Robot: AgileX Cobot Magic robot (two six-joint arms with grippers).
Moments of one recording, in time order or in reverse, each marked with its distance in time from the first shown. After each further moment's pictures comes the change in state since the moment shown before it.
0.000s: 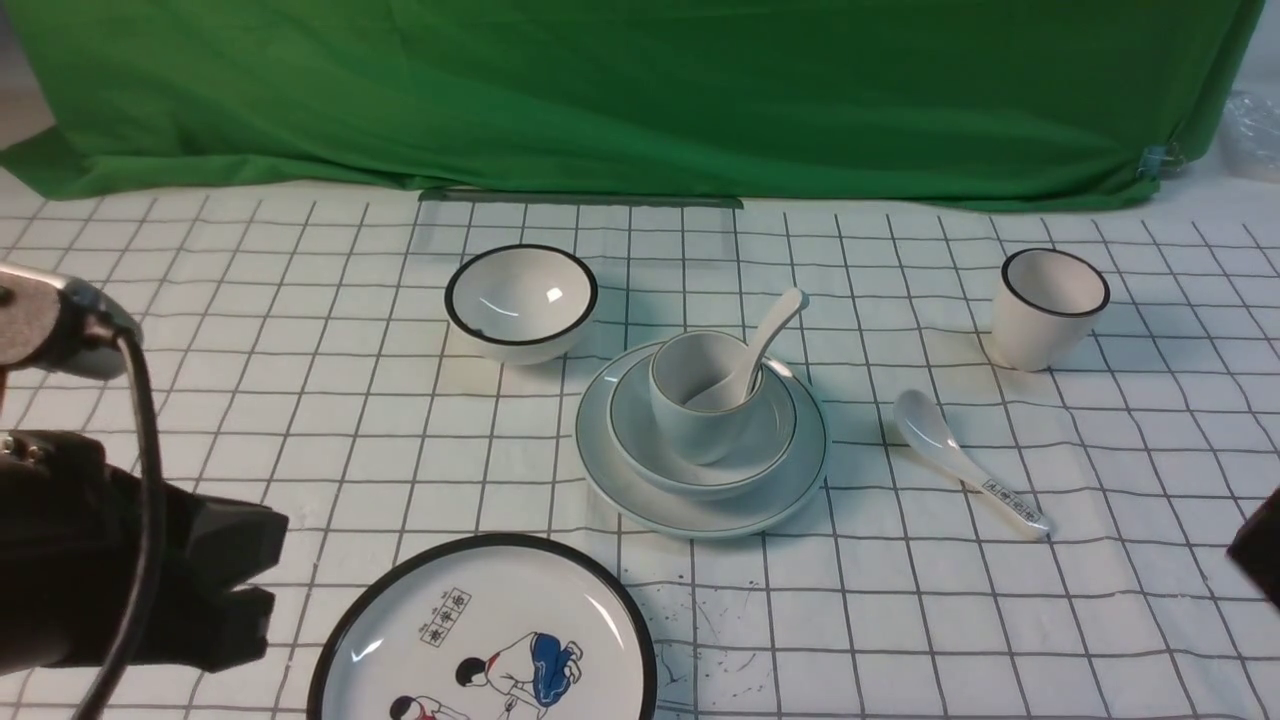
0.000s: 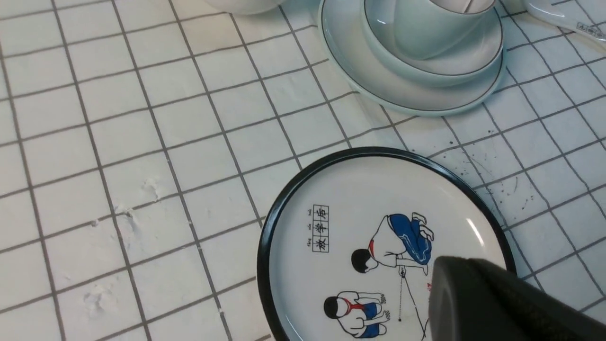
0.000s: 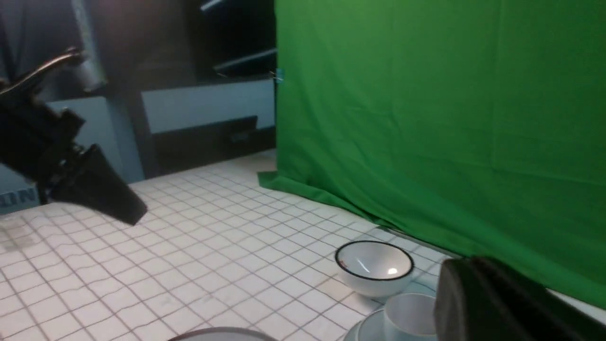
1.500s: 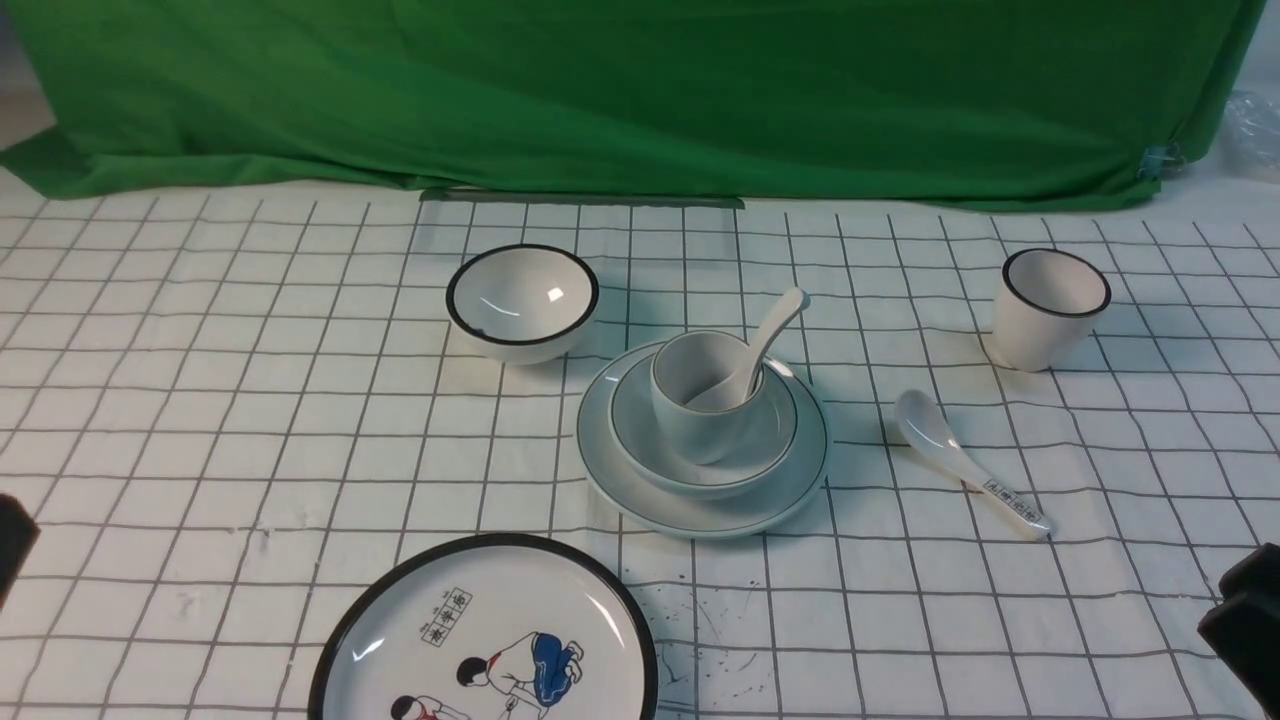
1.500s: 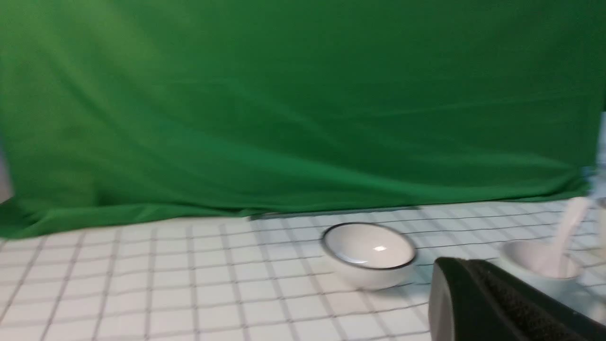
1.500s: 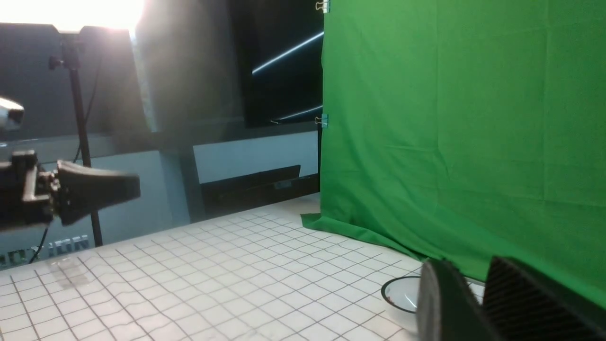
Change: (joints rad) right arm 0.000 -0.020 0.075 0.055 -0.152 -0.013; left arm 0.251 -0.717 0.560 0.007 -0.610 0.096
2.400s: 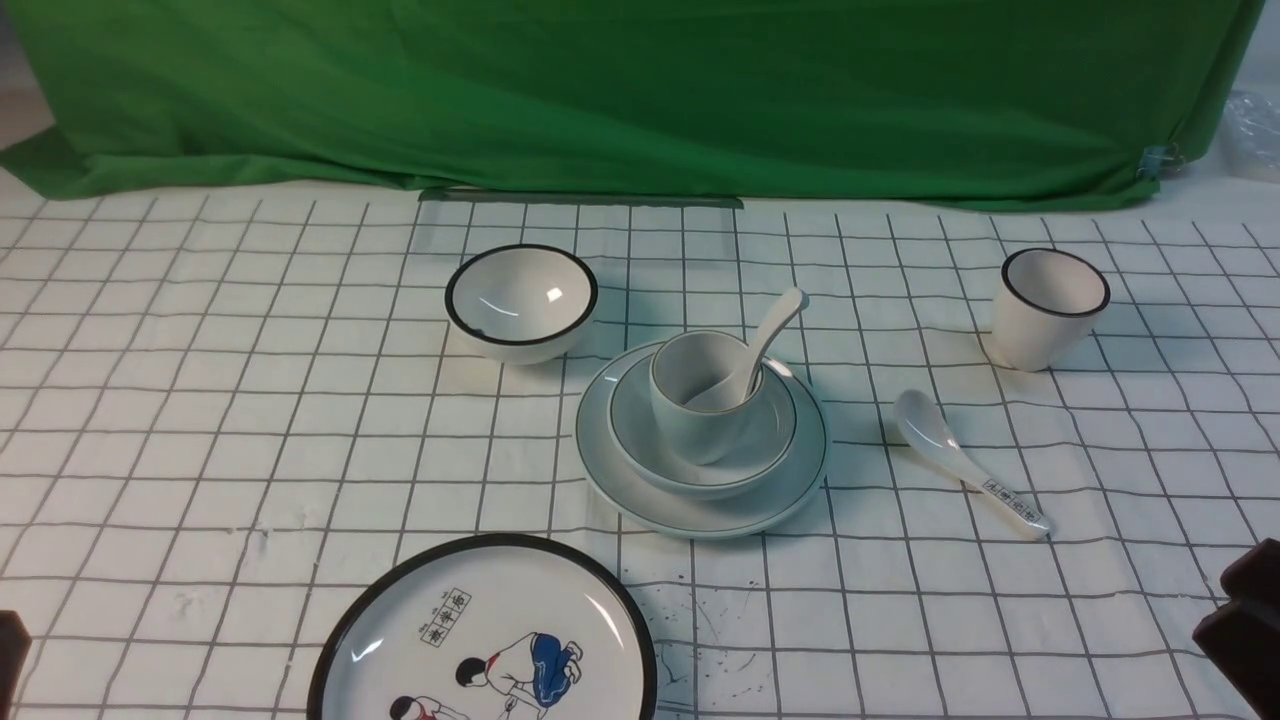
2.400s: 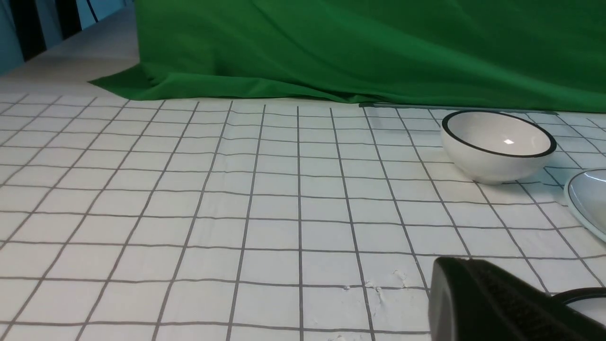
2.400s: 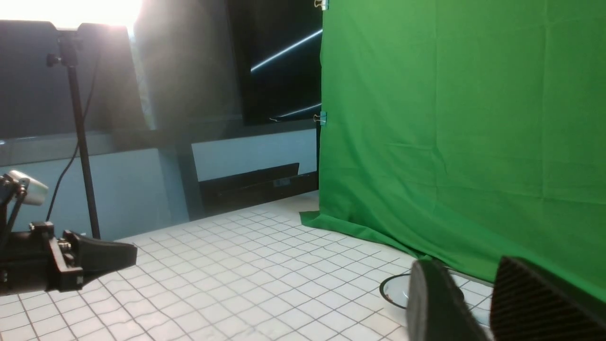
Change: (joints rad) right arm 0.000 0.000 0.000 0.000 0.006 -0.001; left arm 0.191 -0.056 0.140 -0.006 0.086 0.009
